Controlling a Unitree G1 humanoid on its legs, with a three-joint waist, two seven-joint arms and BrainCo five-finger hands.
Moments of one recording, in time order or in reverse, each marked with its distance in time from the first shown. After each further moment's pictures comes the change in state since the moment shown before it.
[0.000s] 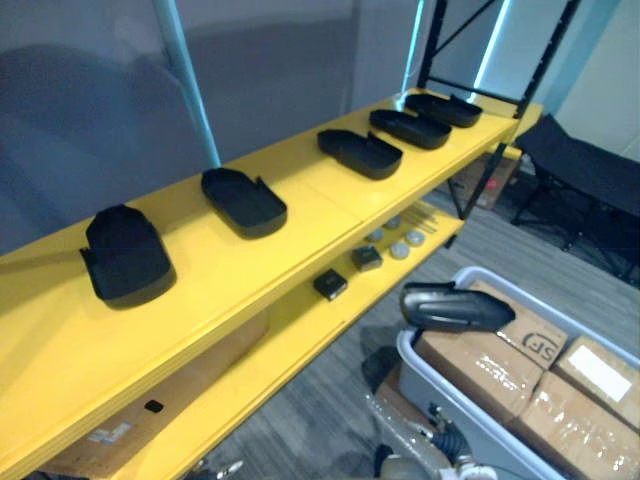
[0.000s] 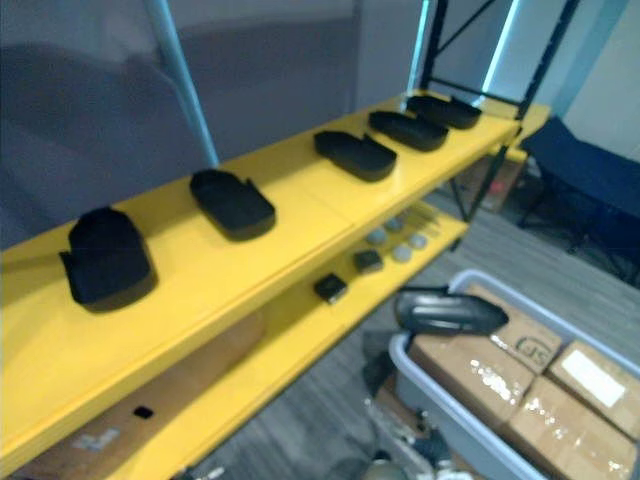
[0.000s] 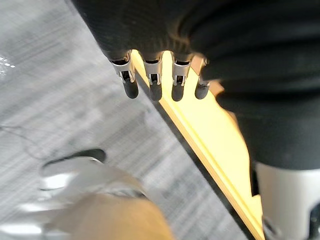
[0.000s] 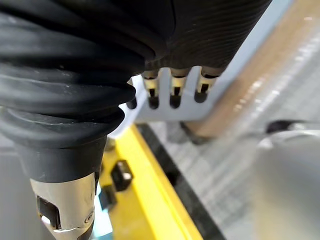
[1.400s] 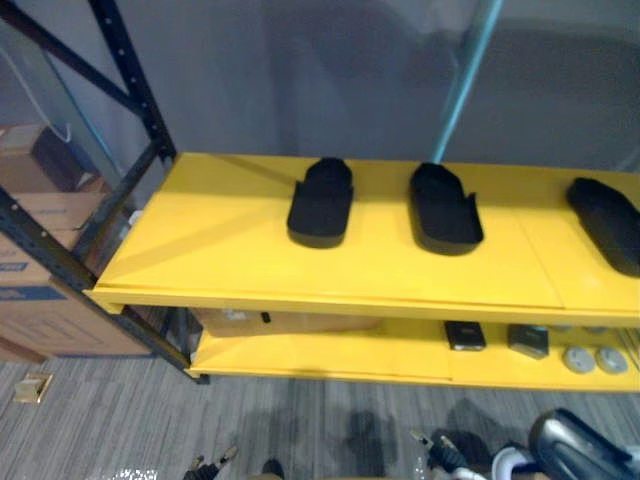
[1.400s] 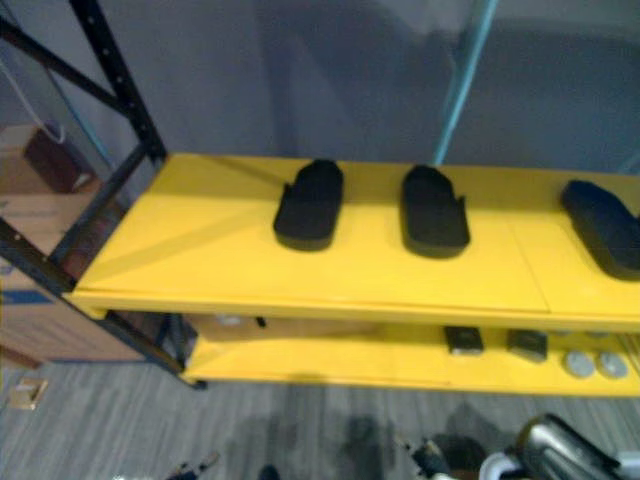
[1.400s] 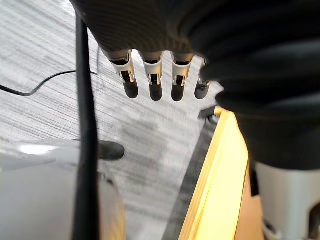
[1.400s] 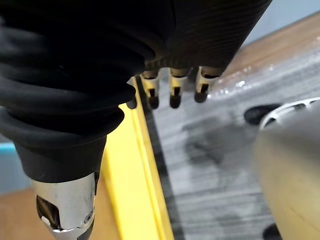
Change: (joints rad) left arm -0.057 -0.061 0.056 0.054 -0.144 -0.064 0.044; right arm -0.041 0.093 -0.164 0.154 0.114 0.263 -0.054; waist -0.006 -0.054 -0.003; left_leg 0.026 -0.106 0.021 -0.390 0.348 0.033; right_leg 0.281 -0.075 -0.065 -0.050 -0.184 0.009
